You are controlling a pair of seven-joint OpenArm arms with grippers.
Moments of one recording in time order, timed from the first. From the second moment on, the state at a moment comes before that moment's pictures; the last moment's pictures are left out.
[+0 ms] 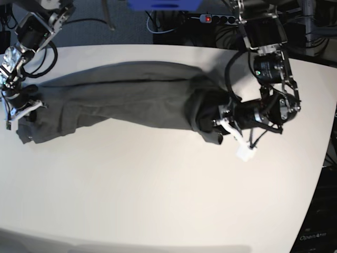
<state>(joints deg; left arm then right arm) -3.3 -1.1 -15.6 94.1 -49.5 -10.0 80.8 3.4 13.4 46.5 62.4 -3.8 39.8 -27.8</state>
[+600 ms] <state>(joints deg) -2.4 -6.6 0.9 96.8 -48.7 9.4 80.3 3.4 12.8 46.5 62.4 -3.8 39.5 -27.4</state>
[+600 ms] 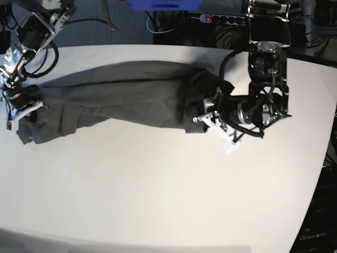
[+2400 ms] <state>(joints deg) -7.9 7.8 18.5 81.8 -57.3 25.4 65.5 3.1 11.7 46.5 62.4 -2.6 39.5 -26.0</state>
